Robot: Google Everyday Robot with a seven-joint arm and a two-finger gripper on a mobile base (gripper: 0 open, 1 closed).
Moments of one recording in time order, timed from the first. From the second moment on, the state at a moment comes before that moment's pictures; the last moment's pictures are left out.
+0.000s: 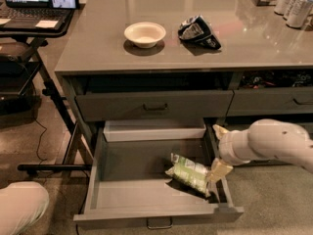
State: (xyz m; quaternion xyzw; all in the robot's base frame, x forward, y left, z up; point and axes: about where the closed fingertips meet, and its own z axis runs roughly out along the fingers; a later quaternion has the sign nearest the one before) arm 0.516 -0.199 0.613 -0.61 0.74 0.00 0.27
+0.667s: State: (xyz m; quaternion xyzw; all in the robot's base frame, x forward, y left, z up) arm 0.560 -0.173 0.531 -0.58 0.75 0.05 0.31
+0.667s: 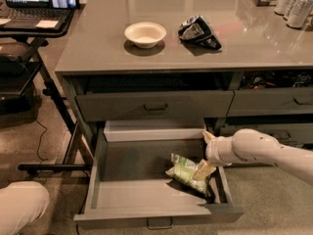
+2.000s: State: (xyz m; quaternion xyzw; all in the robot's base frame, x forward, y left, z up) arm 0.575 -0.161 0.458 -0.57 0.77 0.13 0.26
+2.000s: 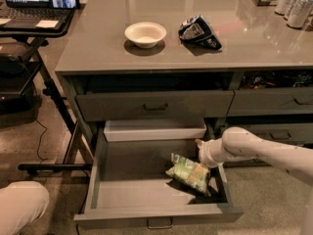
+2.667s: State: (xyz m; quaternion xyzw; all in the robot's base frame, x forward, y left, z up) arm 0.575 -0.159 0.402 -0.53 0.80 0.18 0.22
